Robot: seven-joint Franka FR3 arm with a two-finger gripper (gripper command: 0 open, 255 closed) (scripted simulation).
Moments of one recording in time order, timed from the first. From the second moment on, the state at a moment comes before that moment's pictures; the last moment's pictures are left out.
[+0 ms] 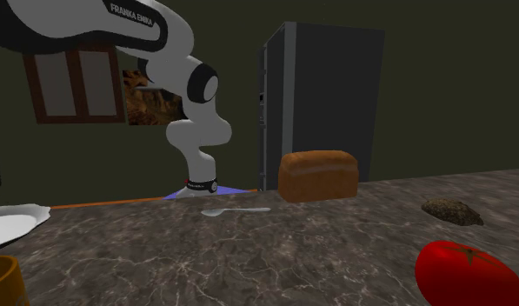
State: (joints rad) arm -0.87 0.73 -0.66 -1.05 0.12 1.46 -1.43
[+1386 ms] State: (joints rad) arm -0.87 0.75 -0.65 -1.07 0.13 1.49 -1.42
